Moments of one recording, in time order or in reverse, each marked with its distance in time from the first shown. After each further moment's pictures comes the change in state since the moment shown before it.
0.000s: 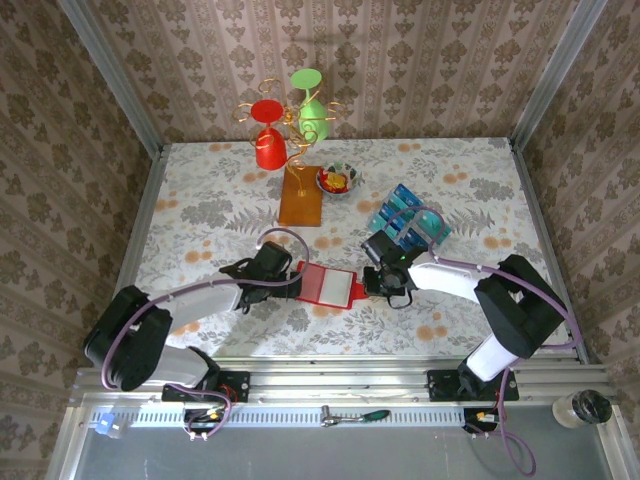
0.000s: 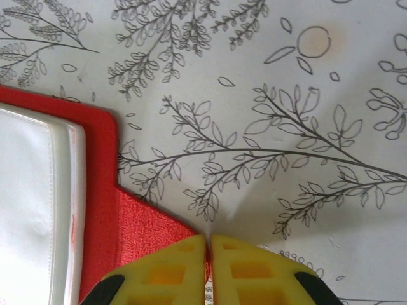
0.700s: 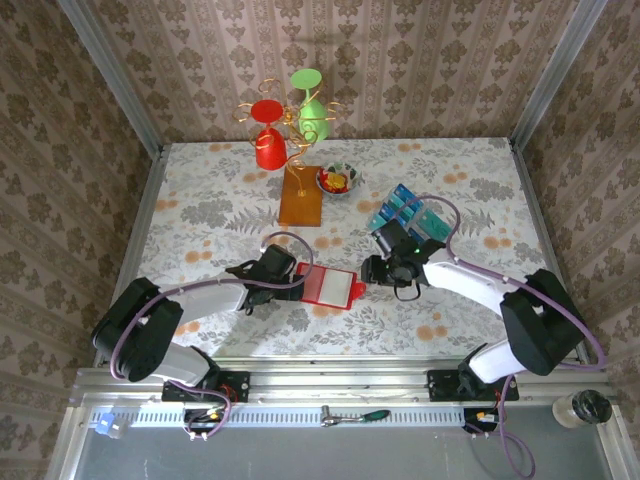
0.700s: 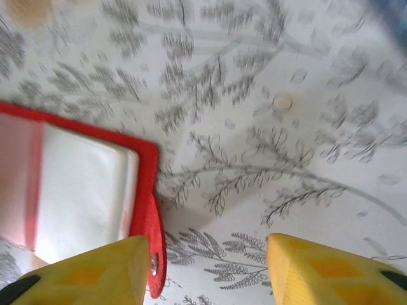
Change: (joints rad) left arm -0.016 0.056 -0.012 0.047 -0.008 -0.003; right arm -0.062 -0.136 0.051 -0.076 0.008 -0.047
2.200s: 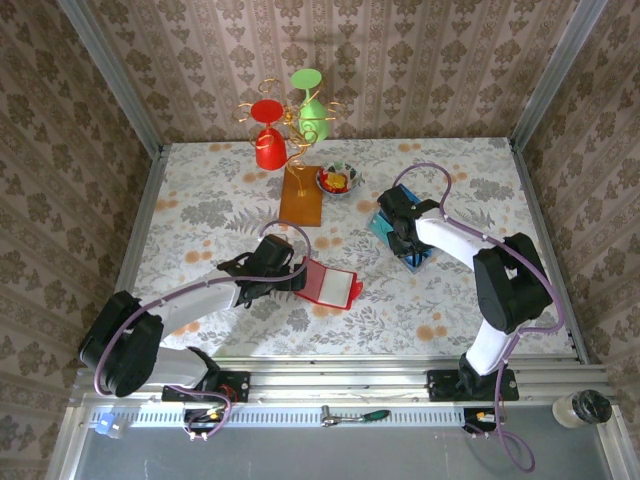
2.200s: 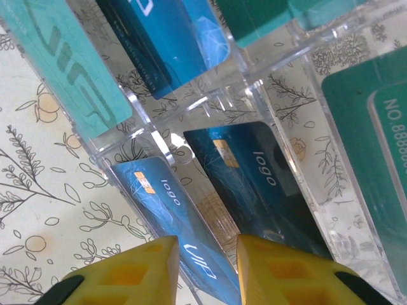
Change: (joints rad) left arm 0.000 -0.100 0.074 -0.086 0.016 0.002; right arm -0.164 0.280 0.309 -0.272 0.350 -0.418
